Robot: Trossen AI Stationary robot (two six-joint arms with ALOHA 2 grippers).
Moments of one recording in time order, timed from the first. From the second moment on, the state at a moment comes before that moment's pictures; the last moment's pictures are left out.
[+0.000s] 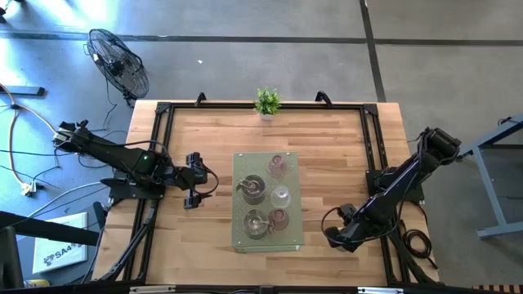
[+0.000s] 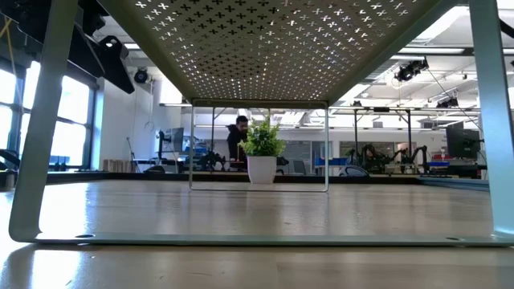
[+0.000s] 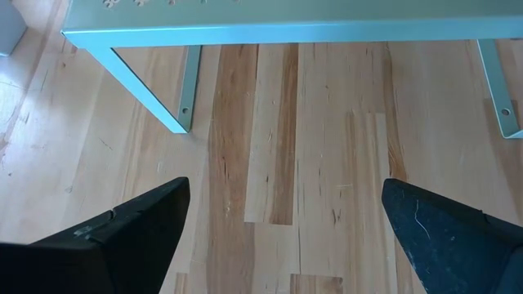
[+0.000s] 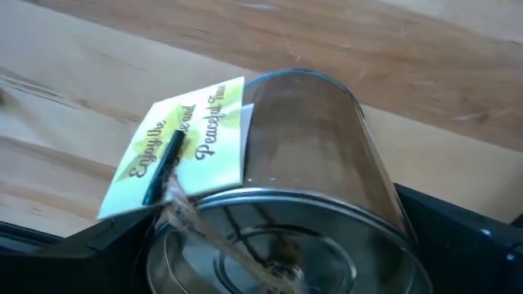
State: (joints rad) left arm -0.33 0.92 0.73 -0.67 -0.30 -0.27; right arm 0.79 1.43 0.81 -0.69 -0.13 2.11
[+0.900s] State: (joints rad) left arm -0.33 0.92 0.73 -0.67 -0.30 -0.27; right arm 0.85 1.48 0.81 -0.63 -0.06 2.00
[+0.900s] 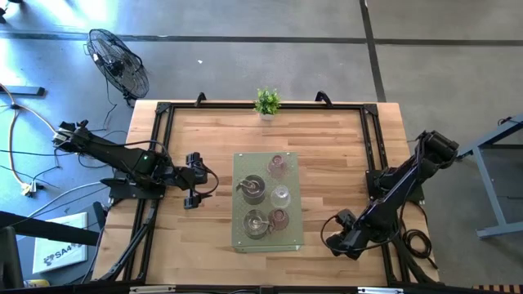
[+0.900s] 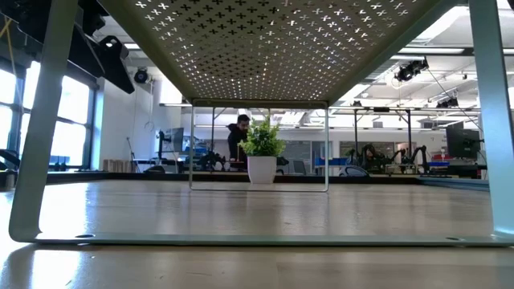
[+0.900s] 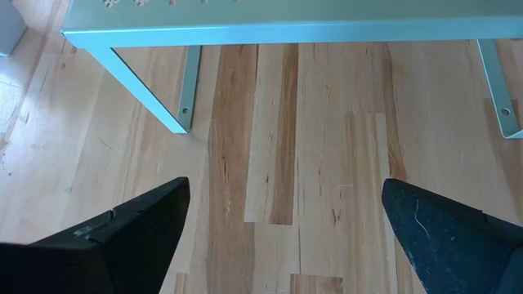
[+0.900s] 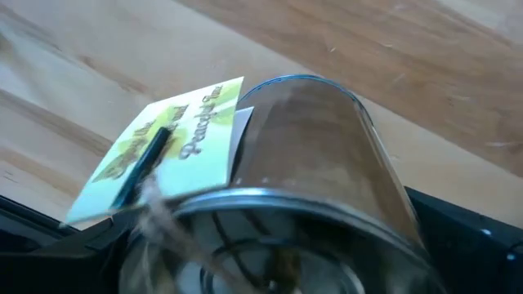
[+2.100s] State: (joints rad) left arm -0.33 0.92 0.73 -0.67 -0.30 -0.27; right arm 0.84 1.48 0.81 -0.61 0.10 1.90
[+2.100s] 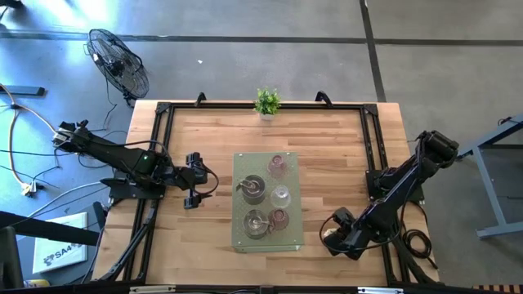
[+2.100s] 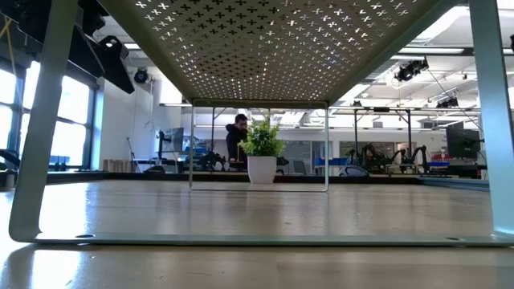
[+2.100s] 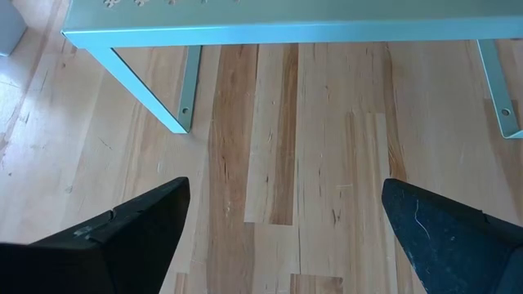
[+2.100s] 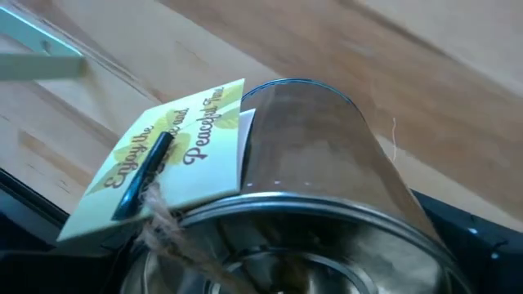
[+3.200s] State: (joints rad) left arm -0.33 0.92 0.73 -0.67 -0.30 -0.27; right arm 0.84 1.48 0.81 -0.37 0.92 1.40
